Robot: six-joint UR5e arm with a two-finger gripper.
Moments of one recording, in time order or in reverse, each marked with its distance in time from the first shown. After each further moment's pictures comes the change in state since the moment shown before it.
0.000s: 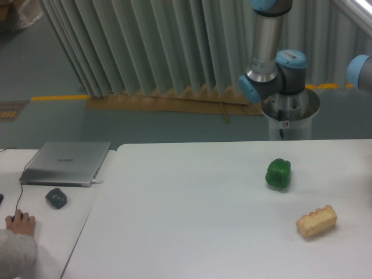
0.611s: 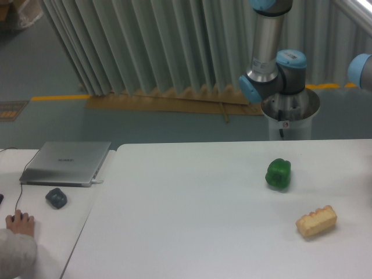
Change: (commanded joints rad) arm 0.057 0.002 0.000 0.002 0.006 0.026
